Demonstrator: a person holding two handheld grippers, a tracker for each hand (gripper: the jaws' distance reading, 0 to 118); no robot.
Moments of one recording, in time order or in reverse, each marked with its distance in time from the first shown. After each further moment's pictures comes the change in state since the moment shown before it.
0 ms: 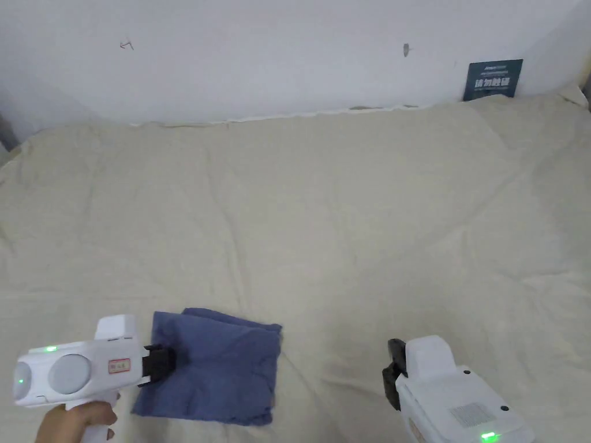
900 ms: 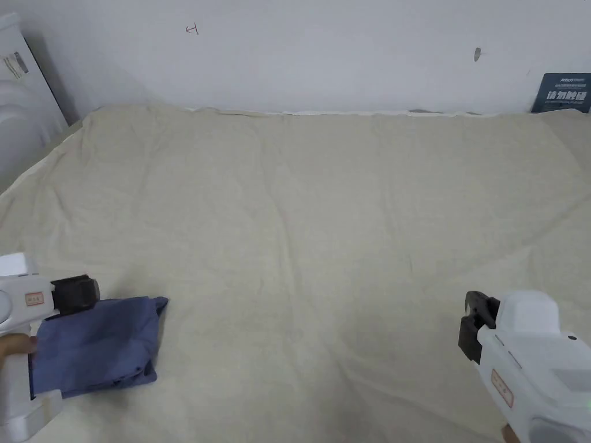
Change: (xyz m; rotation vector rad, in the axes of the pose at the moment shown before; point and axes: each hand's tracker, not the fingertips) left arm -0.114 0.056 0.072 0.268 0.349 0.168; right arm 0.007 0.074 0.011 0.116 -0.094 -0.079
